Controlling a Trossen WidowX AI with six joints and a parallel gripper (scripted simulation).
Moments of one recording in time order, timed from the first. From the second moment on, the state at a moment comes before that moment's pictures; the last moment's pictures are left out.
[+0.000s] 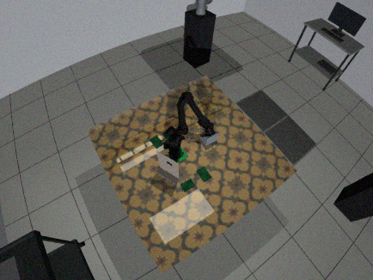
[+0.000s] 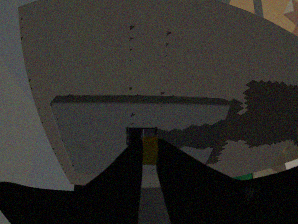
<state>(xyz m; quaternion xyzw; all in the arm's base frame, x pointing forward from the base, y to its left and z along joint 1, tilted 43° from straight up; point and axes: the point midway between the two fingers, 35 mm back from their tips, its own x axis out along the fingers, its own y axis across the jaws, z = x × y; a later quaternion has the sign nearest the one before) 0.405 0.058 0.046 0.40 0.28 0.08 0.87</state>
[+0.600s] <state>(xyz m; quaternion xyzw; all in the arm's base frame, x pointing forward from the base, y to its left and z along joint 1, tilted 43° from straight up) 0.399 0.057 0.049 0.40 0.28 0.08 0.87</state>
